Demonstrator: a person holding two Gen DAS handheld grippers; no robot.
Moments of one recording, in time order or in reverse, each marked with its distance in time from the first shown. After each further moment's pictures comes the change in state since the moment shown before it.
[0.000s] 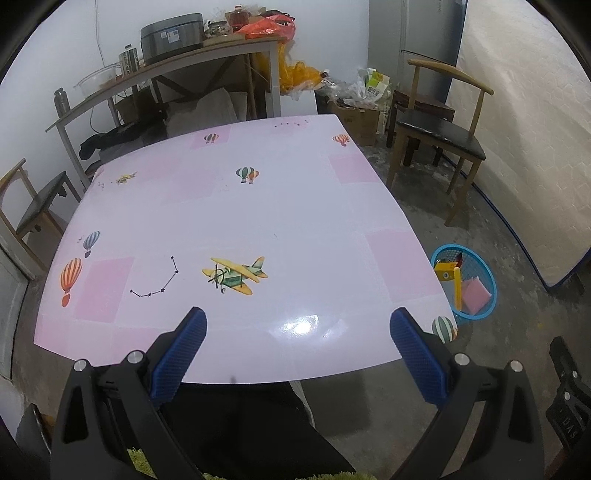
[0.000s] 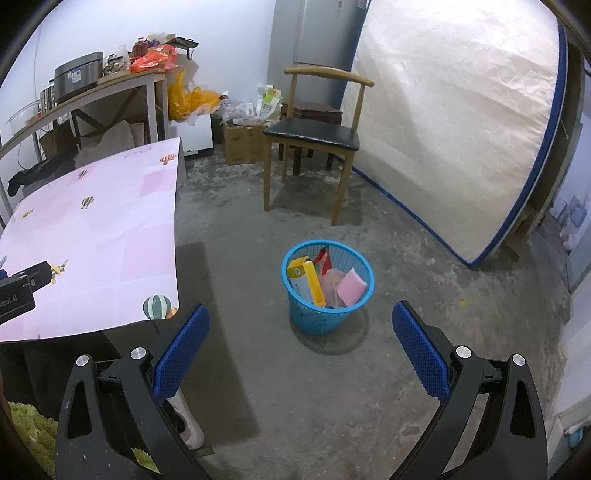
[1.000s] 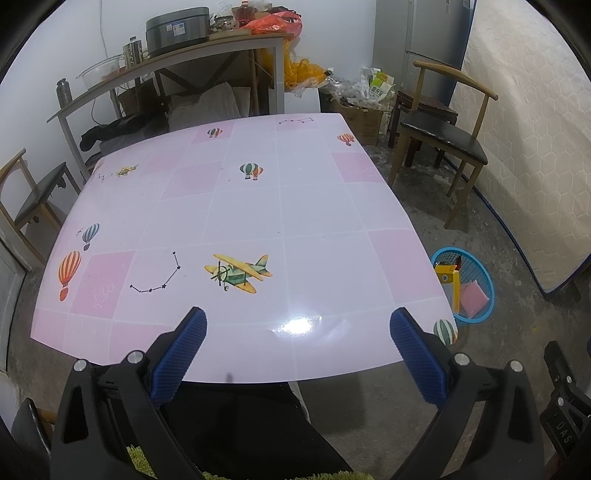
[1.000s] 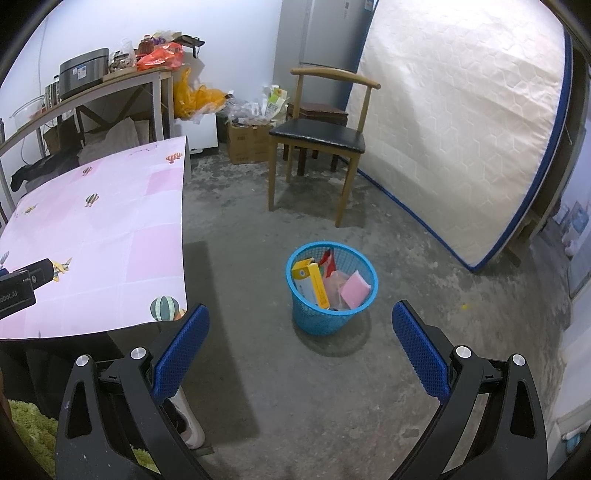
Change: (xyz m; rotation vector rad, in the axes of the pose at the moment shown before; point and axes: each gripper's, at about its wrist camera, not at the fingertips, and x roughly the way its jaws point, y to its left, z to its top) left arm 0.002 0.005 0.000 -0.023 0.008 -0.009; right arm 0.000 0.002 0.002 -0.014 -0.002 0.008
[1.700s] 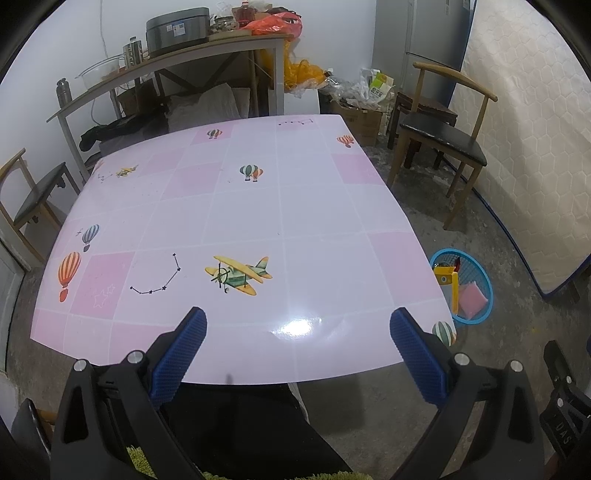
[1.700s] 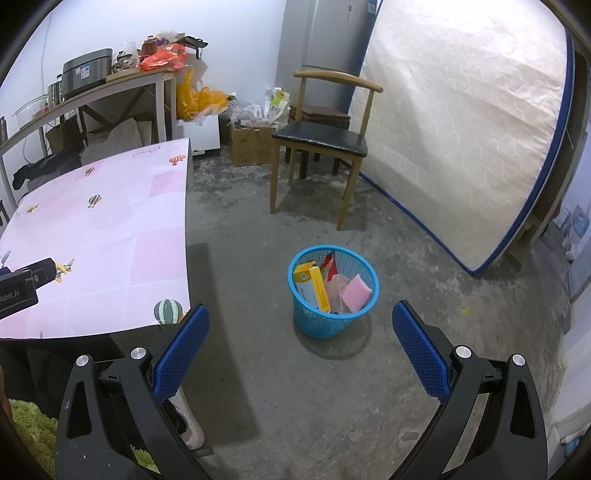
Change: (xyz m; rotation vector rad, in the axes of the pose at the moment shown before) left arm -0.001 -0.002 -0.001 -0.005 0.000 -0.002; right arm 0.001 0.004 0.005 -0.010 -0.006 0.005
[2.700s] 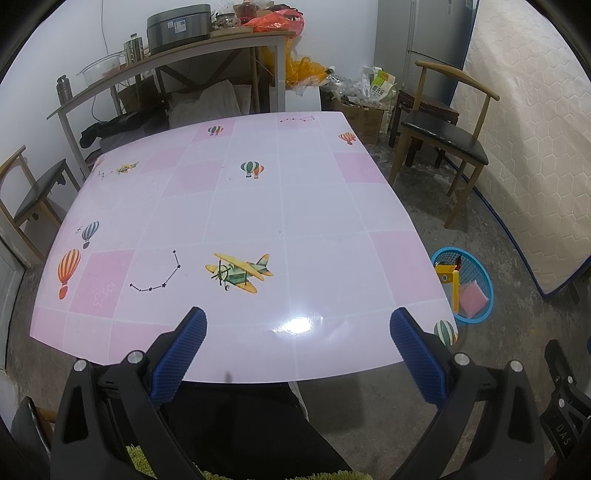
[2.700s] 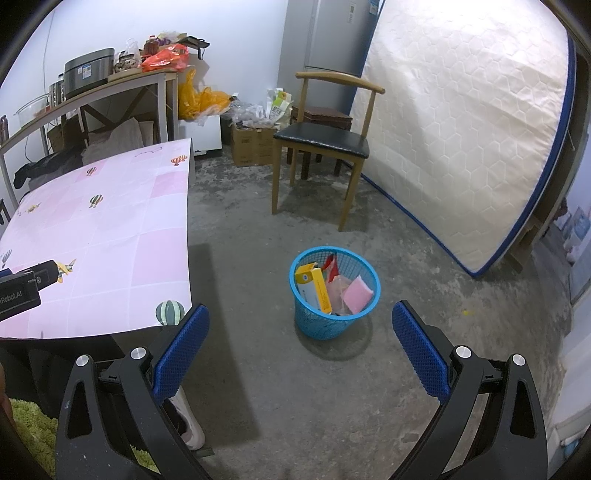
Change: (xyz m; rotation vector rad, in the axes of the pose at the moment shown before) left arm 0.000 0.004 0.002 -0.006 0.009 -0.002; right arm 0.000 0.003 0.001 -0.003 -0.003 -0.001
